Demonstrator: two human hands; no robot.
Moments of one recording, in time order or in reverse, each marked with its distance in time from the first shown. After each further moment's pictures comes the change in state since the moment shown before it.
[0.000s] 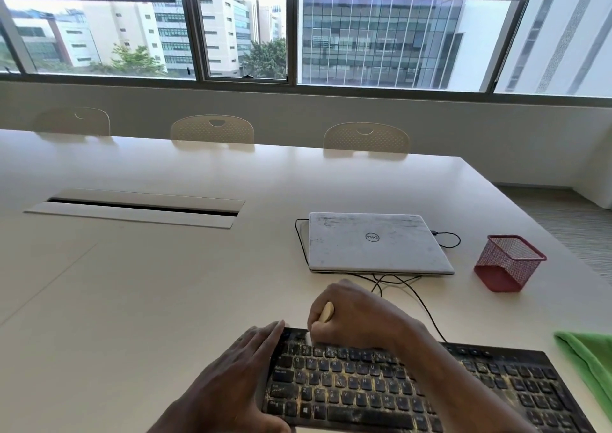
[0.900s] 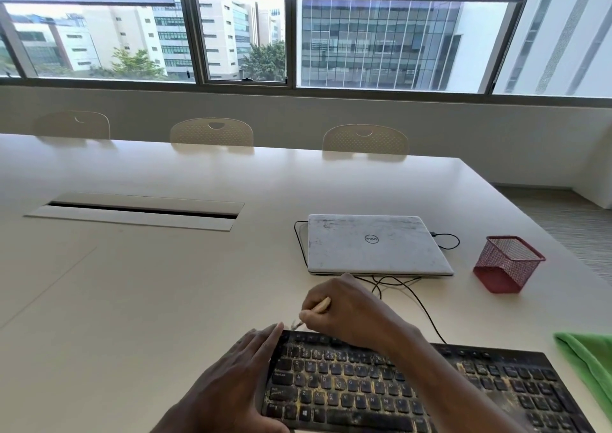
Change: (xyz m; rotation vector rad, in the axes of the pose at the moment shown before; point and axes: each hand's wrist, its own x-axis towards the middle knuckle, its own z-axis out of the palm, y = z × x) left_hand 0.000 0.005 -0.003 -0.008 -0.031 -0.010; right_hand 0.002 -0.003 0.002 0.044 0.179 -0.019
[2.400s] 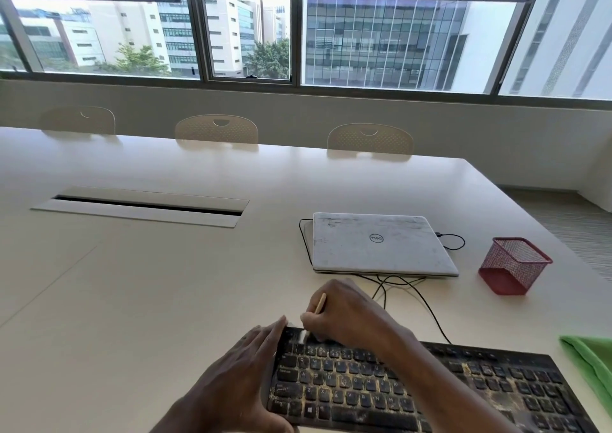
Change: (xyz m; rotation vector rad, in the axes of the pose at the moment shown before) left_hand 0.000 -0.006 0.004 -0.058 0.043 -0.017; right_hand 0.005 -0.001 0.015 0.077 -0.051 0.130
